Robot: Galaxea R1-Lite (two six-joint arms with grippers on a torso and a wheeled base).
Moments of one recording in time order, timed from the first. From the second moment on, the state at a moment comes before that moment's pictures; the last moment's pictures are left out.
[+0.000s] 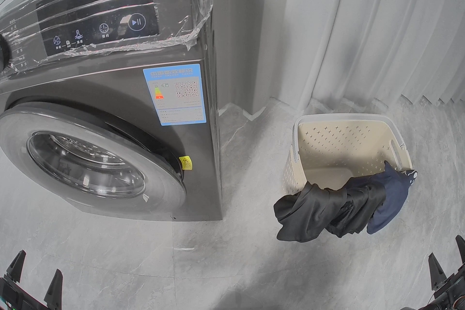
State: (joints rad) left arm 0.00 0.02 -0.02 0.00 -0.01 -0.01; right arm -0.01 0.02 -0.02 0.00 0.02 0.00
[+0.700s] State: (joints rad) left arm 0.00 0.02 -0.02 0.00 -0.01 -0.01; right arm -0.01 0.02 -0.02 0.00 0.03 0.00
